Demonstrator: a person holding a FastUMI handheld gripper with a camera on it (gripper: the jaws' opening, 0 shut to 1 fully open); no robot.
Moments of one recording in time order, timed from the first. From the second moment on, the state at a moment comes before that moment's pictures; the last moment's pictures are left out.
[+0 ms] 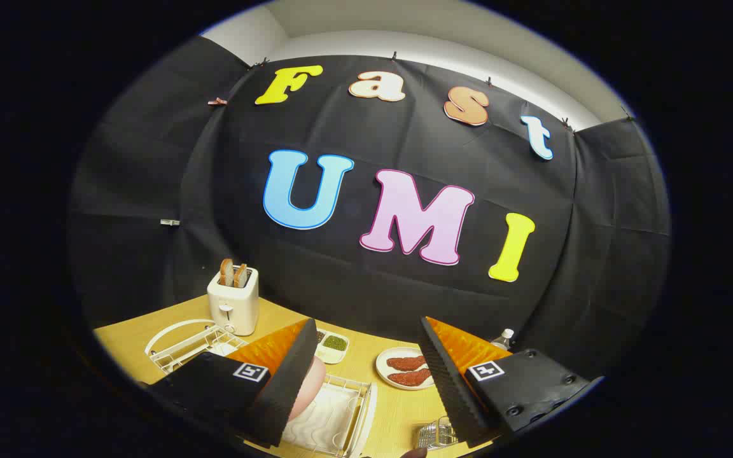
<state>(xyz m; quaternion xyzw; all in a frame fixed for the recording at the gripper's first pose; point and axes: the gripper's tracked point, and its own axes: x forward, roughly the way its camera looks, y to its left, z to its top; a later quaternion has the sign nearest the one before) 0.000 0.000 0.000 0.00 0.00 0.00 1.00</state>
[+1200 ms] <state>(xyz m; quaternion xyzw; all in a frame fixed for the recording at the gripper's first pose) 0.001 0.023 -0.037 0.06 0.09 0.04 0.99</state>
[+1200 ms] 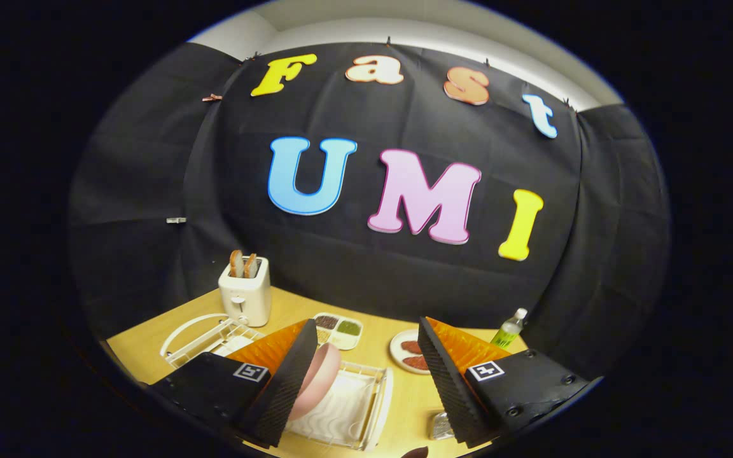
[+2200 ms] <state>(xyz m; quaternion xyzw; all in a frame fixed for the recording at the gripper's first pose) 0.051 0.081 -0.192 0.08 0.47 -0.02 0.88</state>
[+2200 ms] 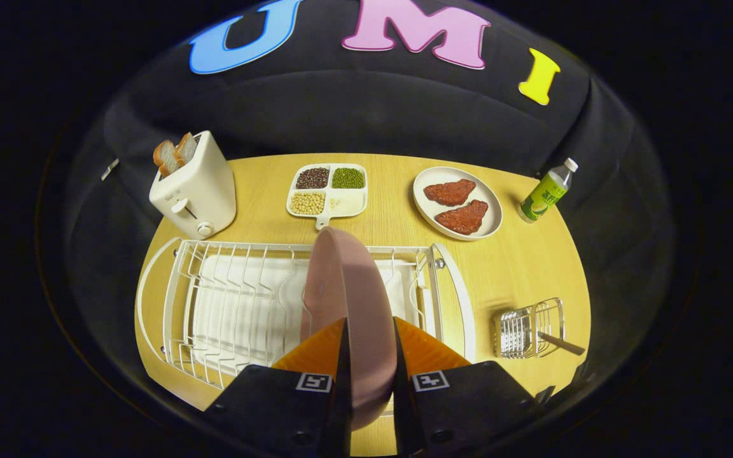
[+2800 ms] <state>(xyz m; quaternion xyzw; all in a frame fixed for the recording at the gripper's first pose) 0.058 0.058 -0.122 0.09 0.41 0.01 0.91</state>
